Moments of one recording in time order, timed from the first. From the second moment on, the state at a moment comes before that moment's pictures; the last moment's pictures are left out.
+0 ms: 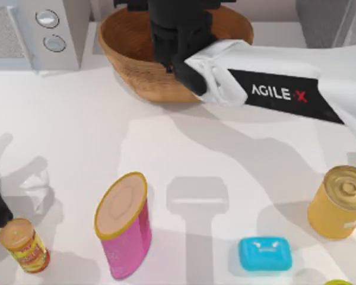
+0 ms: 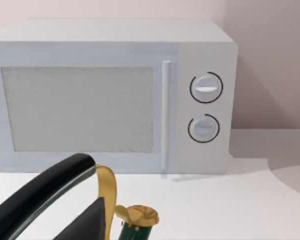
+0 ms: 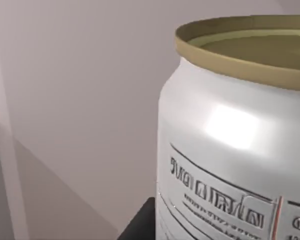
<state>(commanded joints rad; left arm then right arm) 0.00 0.00 0.00 0.00 0.00 0.00 0.70 2.31 1.79 0.51 0.72 0.02</state>
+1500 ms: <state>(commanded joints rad) 0.00 0.00 0.00 0.00 0.00 0.00 0.70 2.31 1.79 0.51 0.72 0.02</state>
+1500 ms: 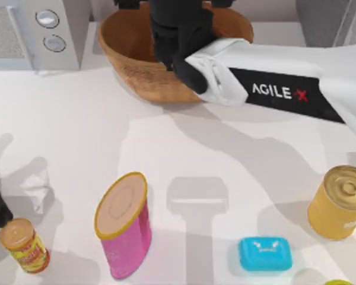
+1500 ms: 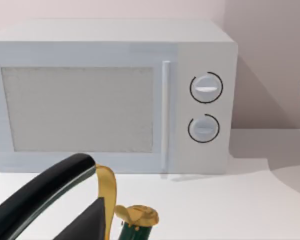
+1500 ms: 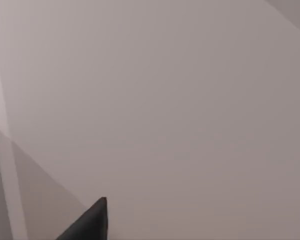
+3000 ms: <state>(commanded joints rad) 0.00 0.00 0.00 0.00 0.00 0.00 0.60 2.02 1.55 0.44 0.61 0.01</state>
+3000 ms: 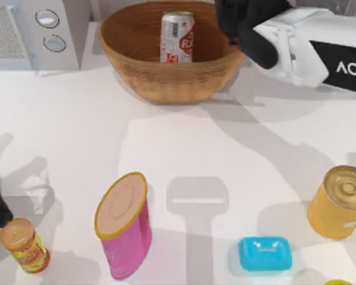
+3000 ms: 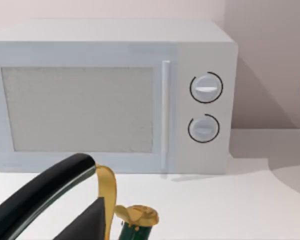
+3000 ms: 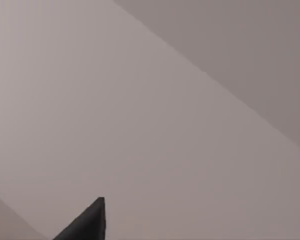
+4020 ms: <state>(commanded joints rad) 0.00 0.00 0.00 0.00 0.00 0.00 0.29 0.95 0.73 0.20 0.27 0.01</state>
